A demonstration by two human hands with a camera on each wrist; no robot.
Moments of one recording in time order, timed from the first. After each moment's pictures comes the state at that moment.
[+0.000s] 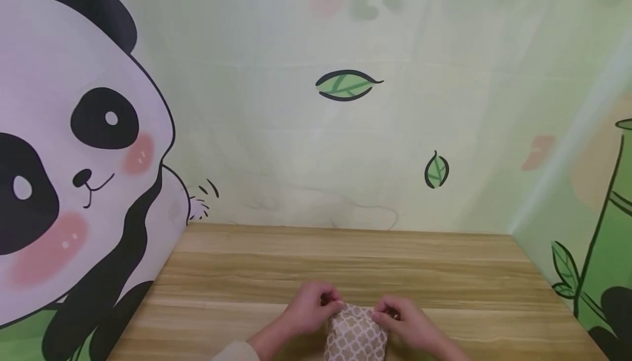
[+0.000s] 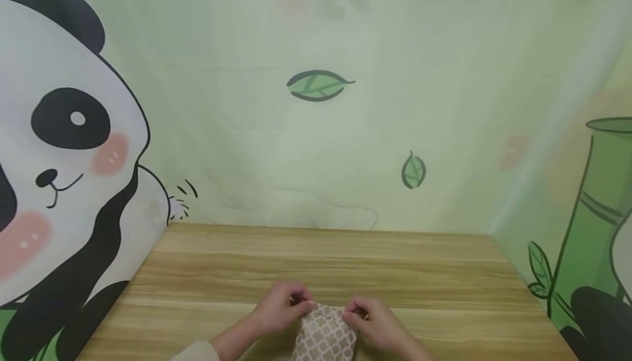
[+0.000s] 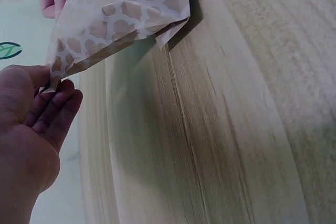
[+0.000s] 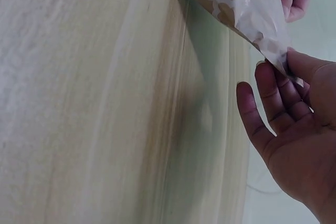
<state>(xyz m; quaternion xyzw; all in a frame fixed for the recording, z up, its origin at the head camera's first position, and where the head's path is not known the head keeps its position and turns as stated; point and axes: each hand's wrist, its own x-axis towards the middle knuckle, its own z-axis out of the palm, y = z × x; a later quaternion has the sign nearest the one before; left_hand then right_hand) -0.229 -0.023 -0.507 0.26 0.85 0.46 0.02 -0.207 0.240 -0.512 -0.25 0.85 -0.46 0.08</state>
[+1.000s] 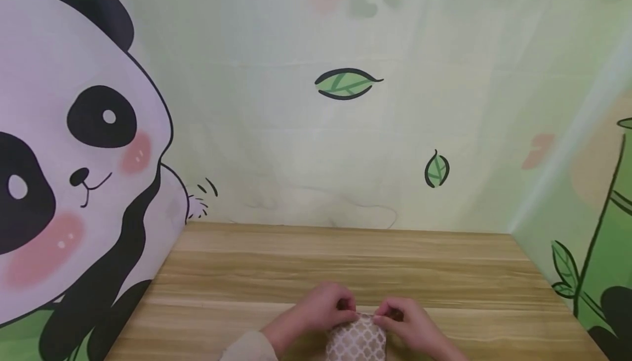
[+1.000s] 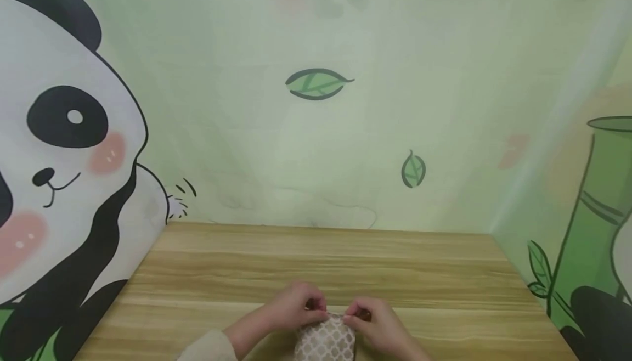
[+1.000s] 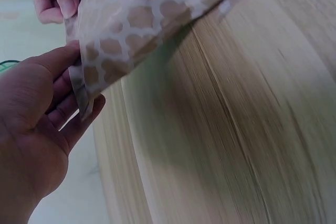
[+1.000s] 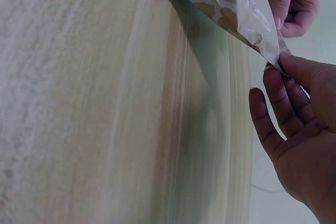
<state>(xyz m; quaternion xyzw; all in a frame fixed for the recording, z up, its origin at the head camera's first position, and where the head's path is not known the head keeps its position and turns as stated) -0.240 0.000 -0.499 0.38 0.87 0.30 0.04 -0.203 0.243 -0.515 -0.26 0.83 -0.49 0.05</state>
